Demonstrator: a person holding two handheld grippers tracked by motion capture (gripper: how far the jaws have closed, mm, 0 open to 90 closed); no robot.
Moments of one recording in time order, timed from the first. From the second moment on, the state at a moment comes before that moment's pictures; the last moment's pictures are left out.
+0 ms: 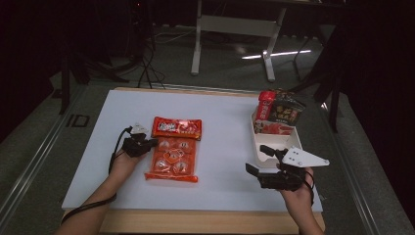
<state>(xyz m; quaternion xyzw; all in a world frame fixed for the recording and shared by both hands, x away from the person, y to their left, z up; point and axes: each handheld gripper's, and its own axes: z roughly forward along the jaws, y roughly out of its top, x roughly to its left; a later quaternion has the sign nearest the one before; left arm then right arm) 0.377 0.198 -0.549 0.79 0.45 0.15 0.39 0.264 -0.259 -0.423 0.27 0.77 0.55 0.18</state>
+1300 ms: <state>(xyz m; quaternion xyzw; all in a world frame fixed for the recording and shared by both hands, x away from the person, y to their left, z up) 0.369 0.108 -0.542 0.84 0.35 0.11 0.40 0.261 -0.262 -0.421 0.27 0.77 0.55 0.18</state>
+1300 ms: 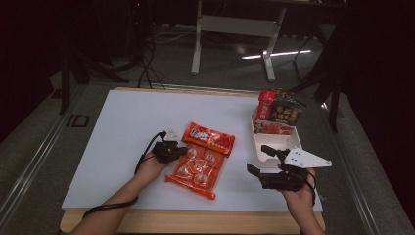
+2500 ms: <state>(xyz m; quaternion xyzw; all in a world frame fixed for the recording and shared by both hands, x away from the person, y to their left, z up) 0.300 0.143 -0.544 0.85 0.32 0.08 0.40 0.258 -0.258 -0.417 0.26 0.77 0.55 0.18</state>
